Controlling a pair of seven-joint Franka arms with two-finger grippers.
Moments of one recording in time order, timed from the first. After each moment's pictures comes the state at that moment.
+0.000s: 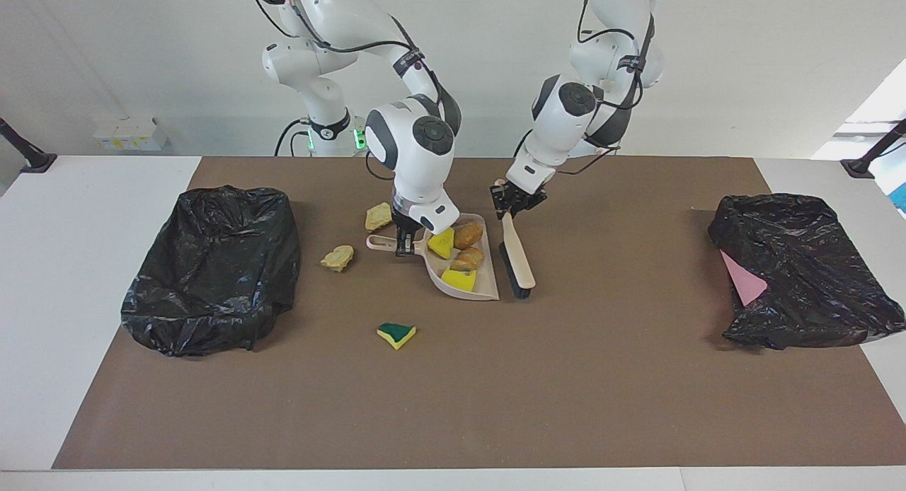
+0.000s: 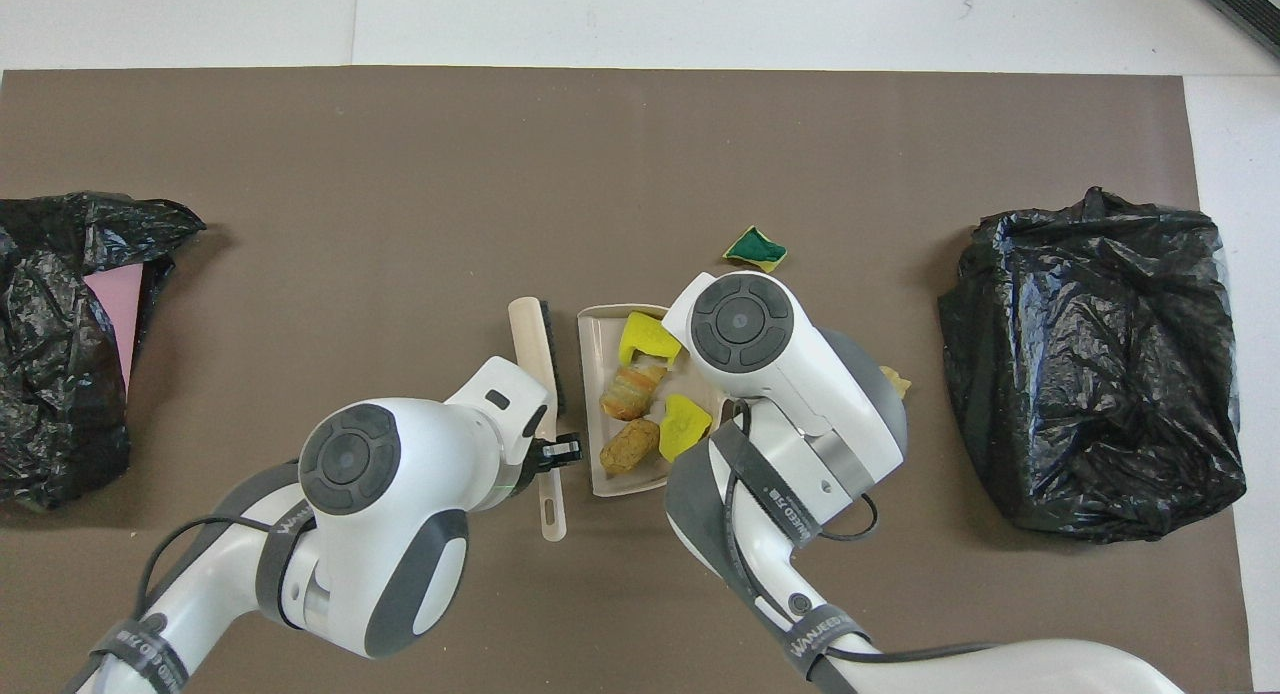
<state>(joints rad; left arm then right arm) -0.56 -0.05 -0.04 -2.32 -0.34 2.36 -0.51 0.49 0.27 0.02 -1.87 -0.22 1.99 -1.01</state>
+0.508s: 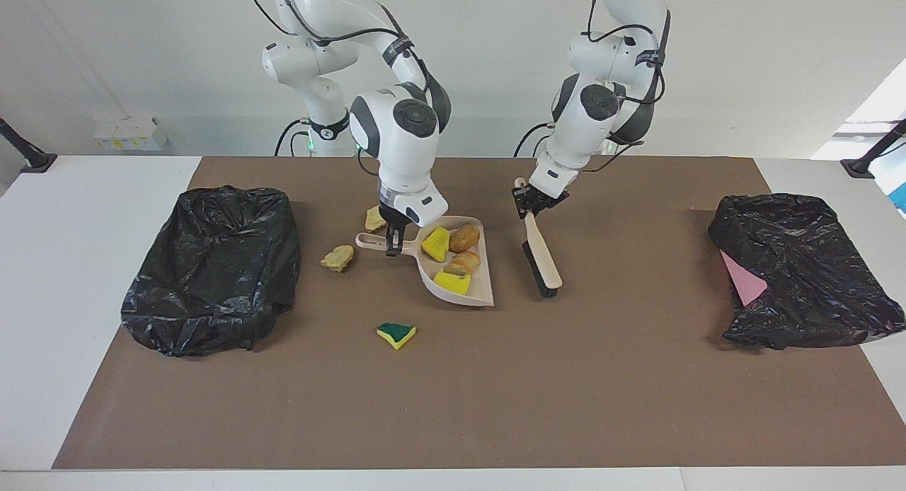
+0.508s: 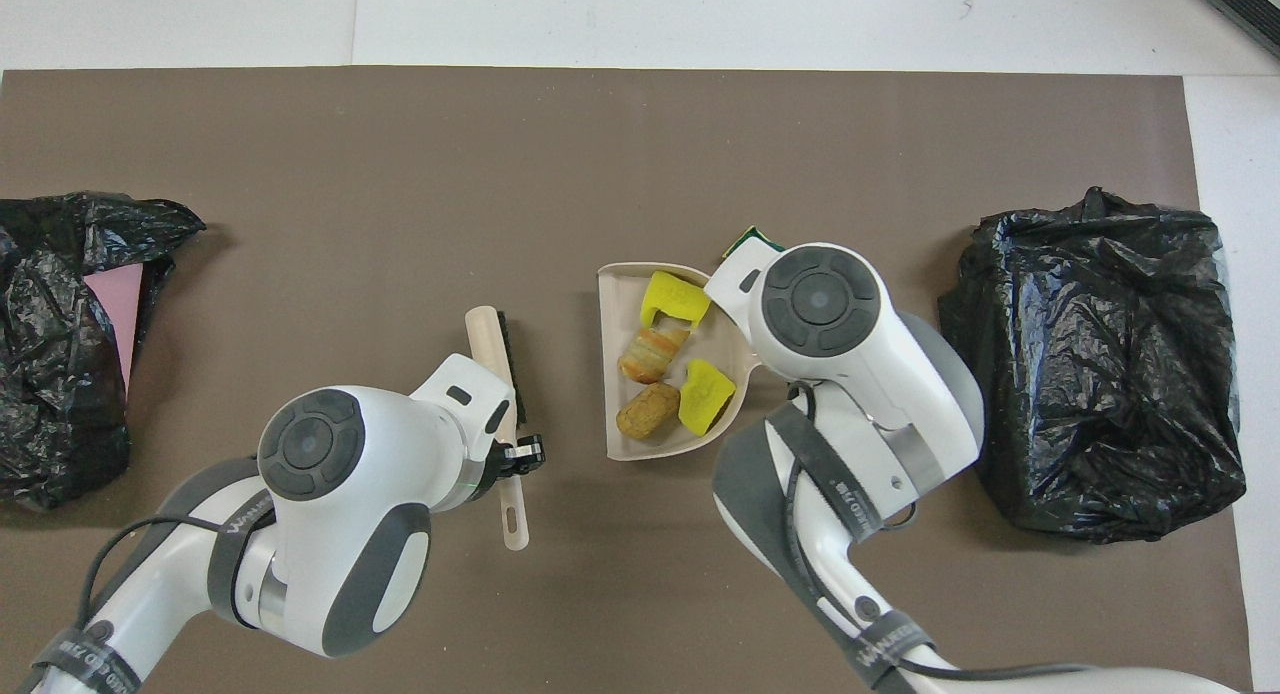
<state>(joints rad) -0.52 -0.09 -0.05 -2.34 -0.27 2.26 -0.56 0.41 0.18 0.02 -1.87 -0.22 2.00 -1.04</state>
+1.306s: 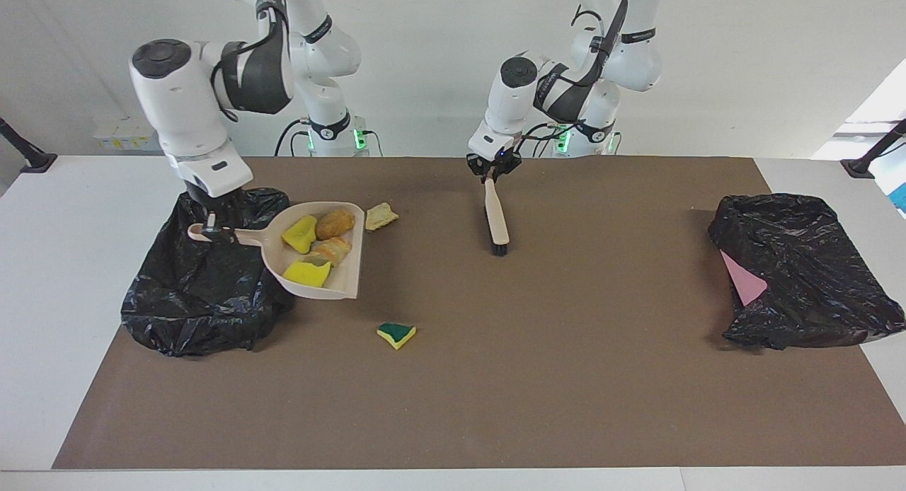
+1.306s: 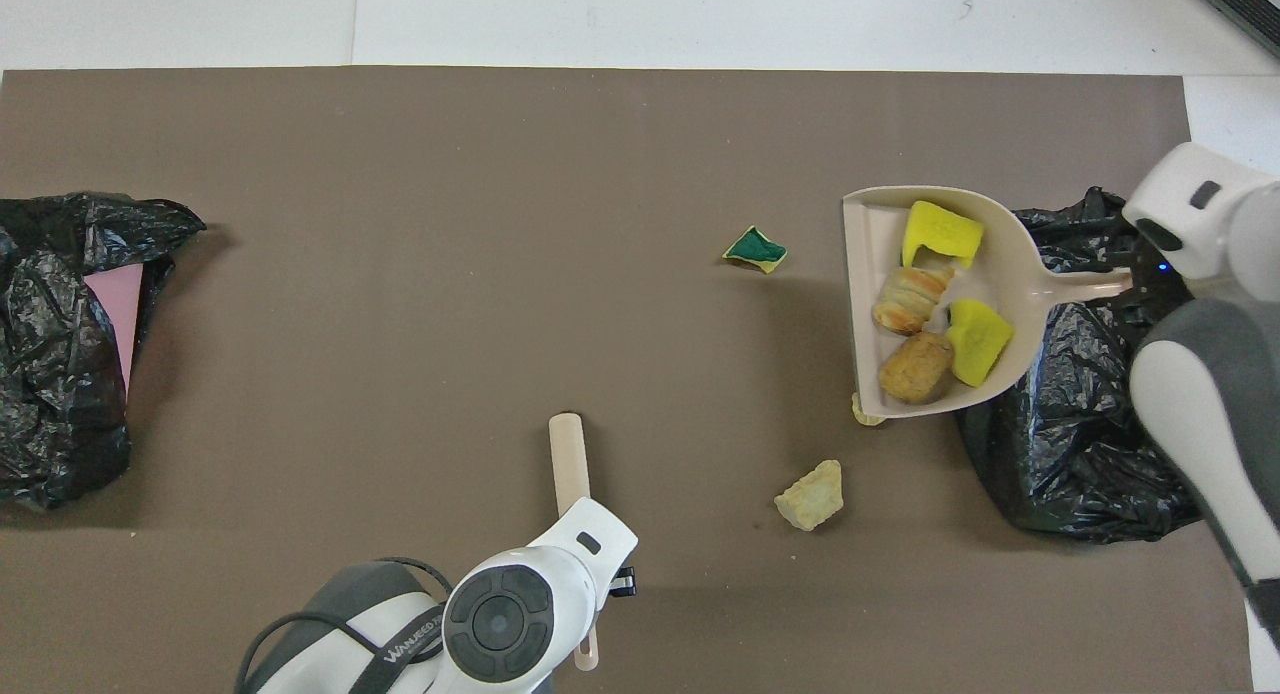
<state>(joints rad) -0.80 -0.14 -0.08 -2.47 -0.21 2.31 -0.78 -0.12 0.02 0.01 -1.87 -0.07 2.01 -1.71</state>
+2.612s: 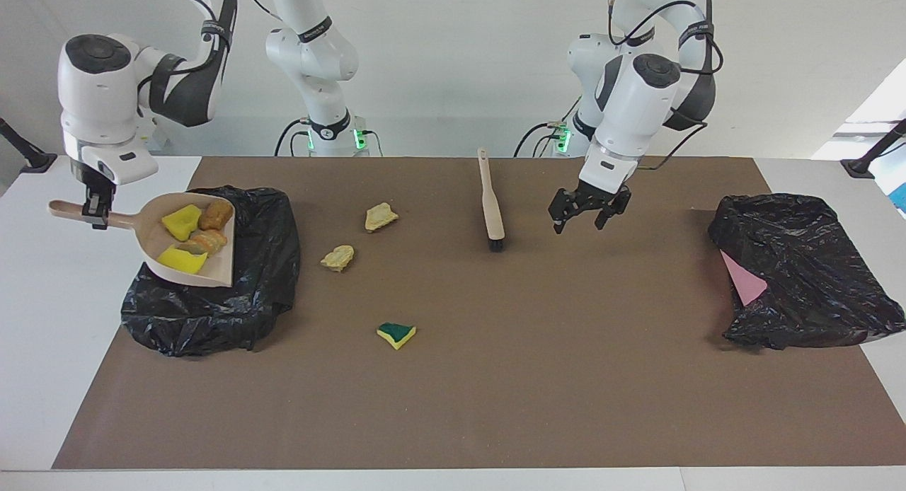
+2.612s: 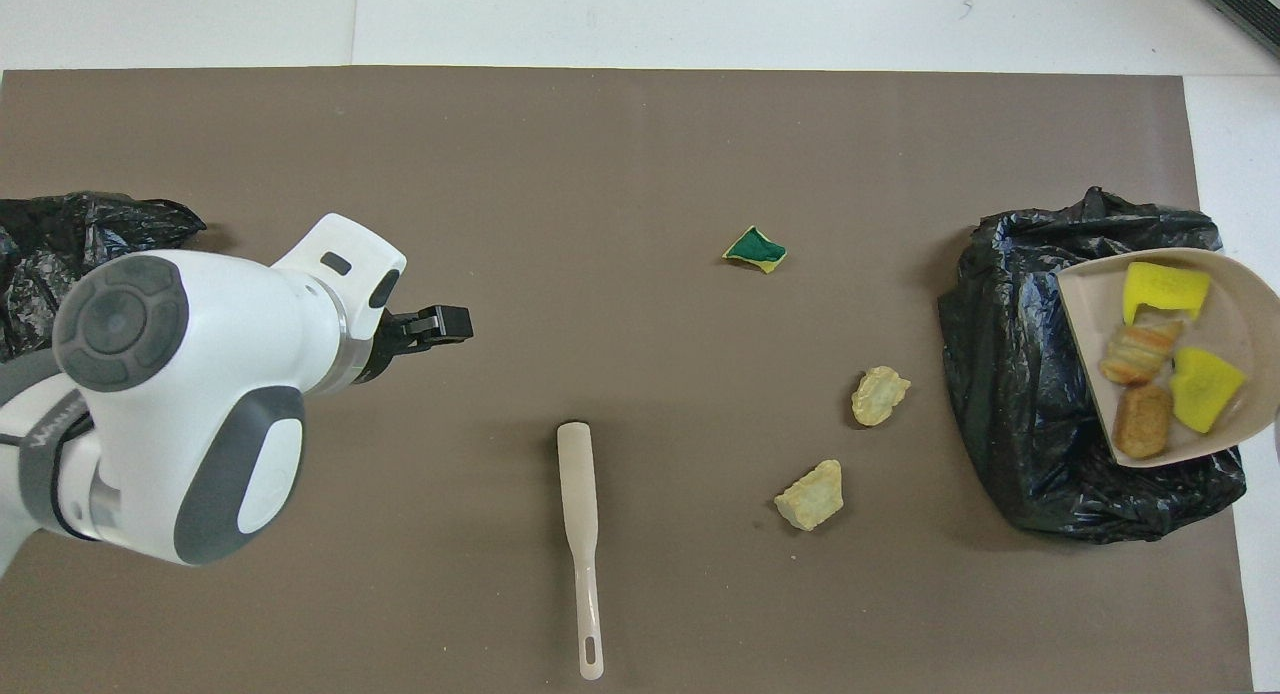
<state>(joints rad) -0.32 -0.04 -0.05 -1.99 -0.10 2.10 -0.47 -0.32 -0.04 0.01 -1.99 -0.58 2.20 -1.80</state>
